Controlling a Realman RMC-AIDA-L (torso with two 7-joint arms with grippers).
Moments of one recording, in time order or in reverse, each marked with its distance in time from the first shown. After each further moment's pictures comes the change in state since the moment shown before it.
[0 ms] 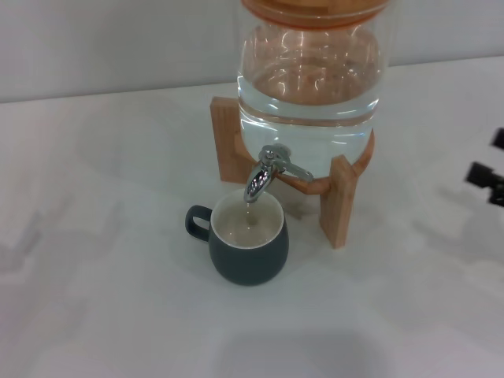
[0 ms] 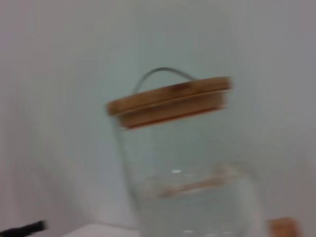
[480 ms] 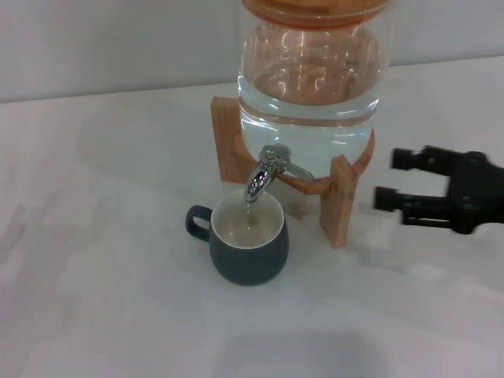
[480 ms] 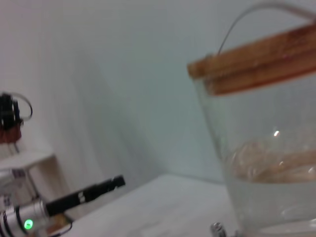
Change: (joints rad) left arm -0.008 0.002 0.003 -0.012 -0.053 -0.036 -0.024; right arm 0.046 -0.003 -0.224 -0.287 -0.138 -0.071 0.352
